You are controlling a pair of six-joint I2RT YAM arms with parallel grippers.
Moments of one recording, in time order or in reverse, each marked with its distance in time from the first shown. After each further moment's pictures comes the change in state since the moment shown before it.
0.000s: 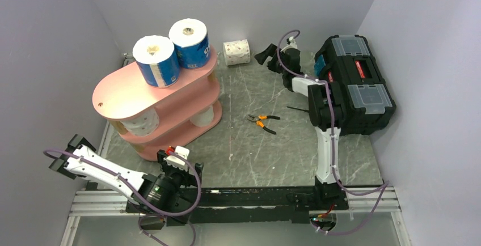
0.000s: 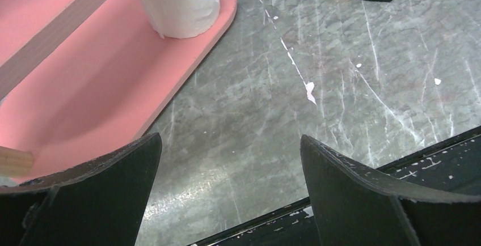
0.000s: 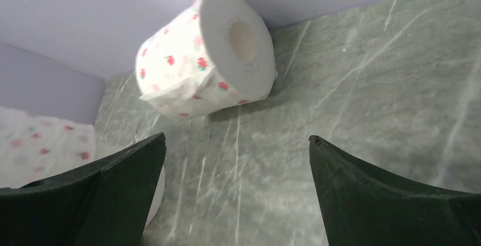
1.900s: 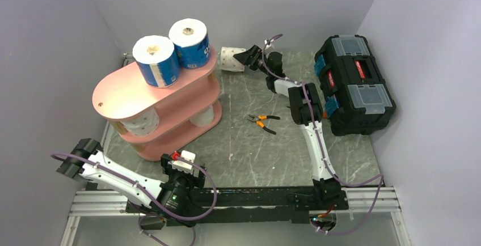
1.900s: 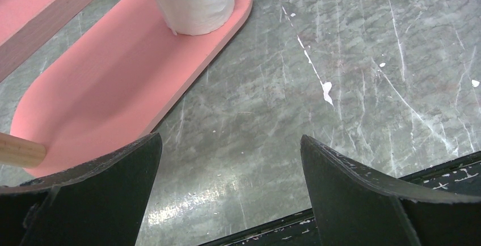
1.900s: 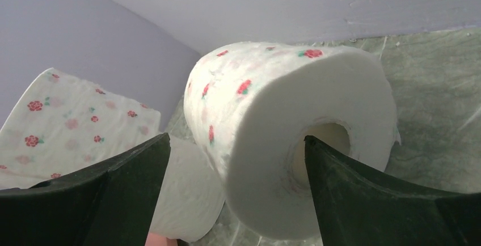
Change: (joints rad) left arm 0.000 0.151 -0.021 -0.056 -0.004 -0.175; right arm 0.078 0.465 0.454 0.267 -0.249 0.255
